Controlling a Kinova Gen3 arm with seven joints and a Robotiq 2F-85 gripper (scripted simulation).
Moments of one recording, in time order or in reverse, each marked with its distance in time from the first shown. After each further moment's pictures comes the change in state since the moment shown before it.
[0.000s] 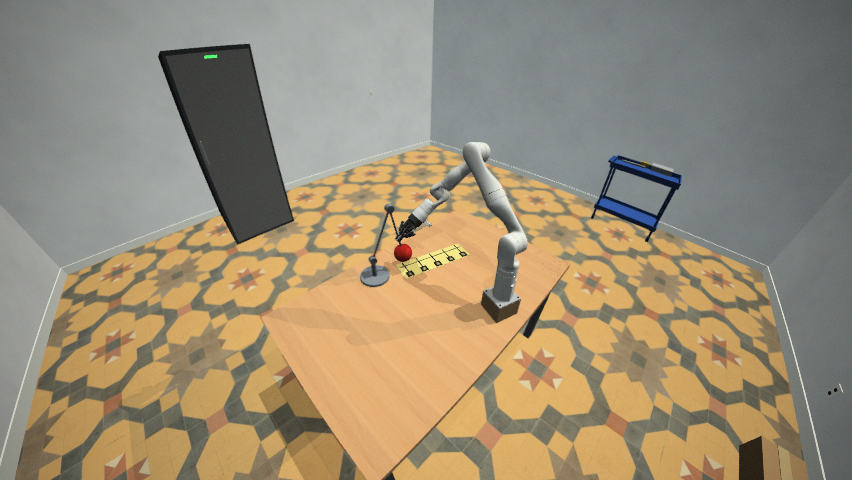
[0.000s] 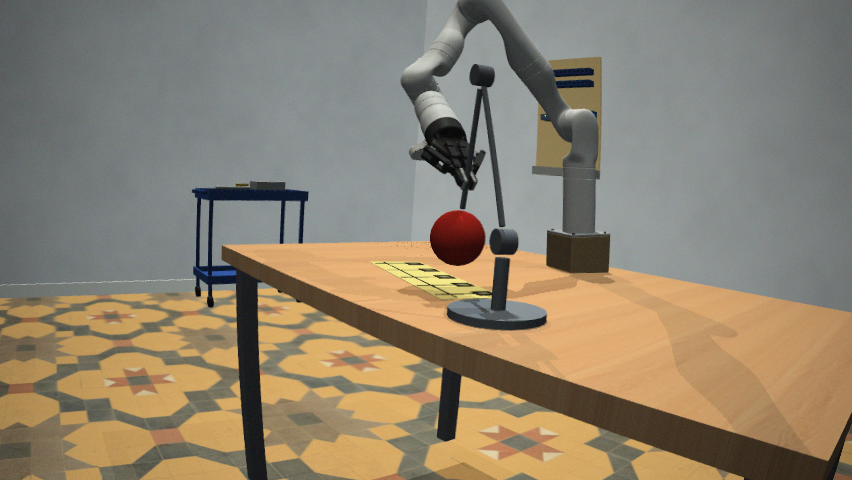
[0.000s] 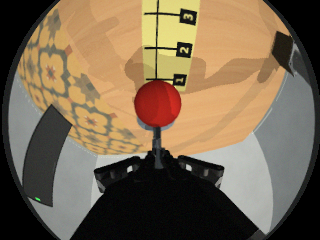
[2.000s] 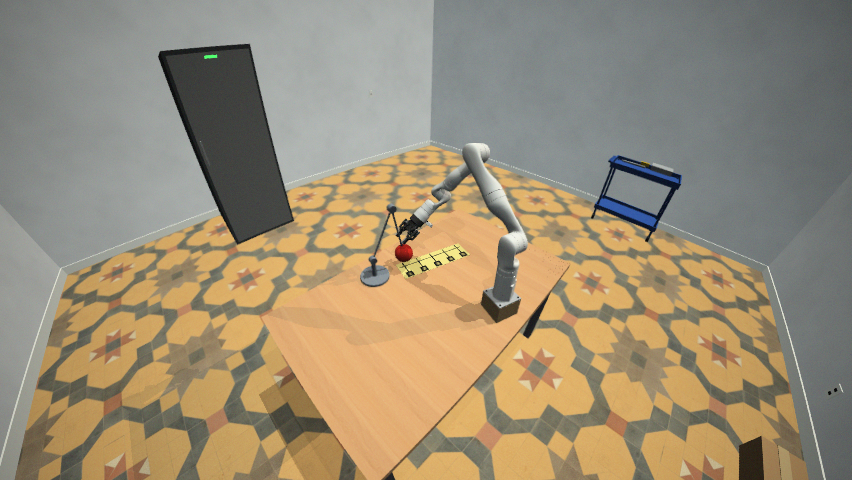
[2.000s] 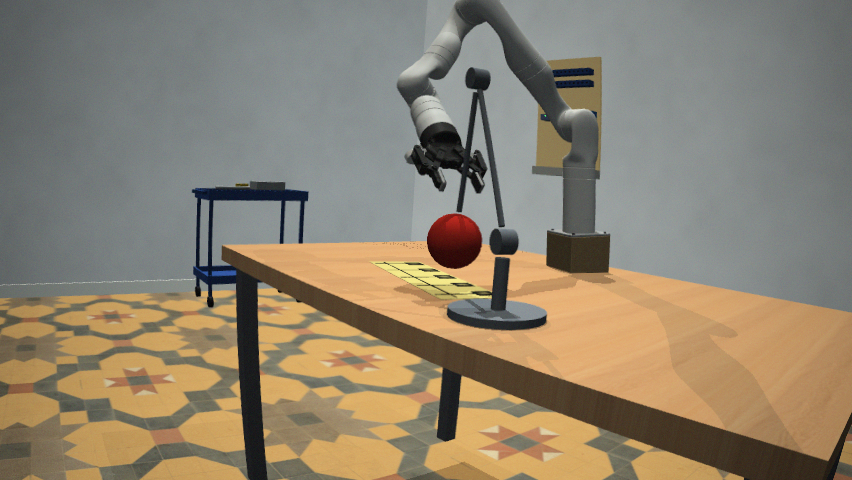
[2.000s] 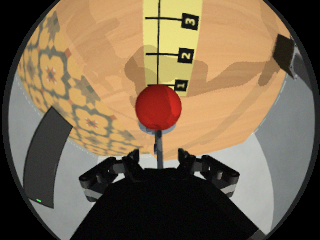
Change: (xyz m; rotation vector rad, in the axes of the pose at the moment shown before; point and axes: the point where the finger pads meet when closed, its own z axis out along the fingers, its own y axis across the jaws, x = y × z) arm 0.016 -0.005 -0.003 0.003 0.008 0.005
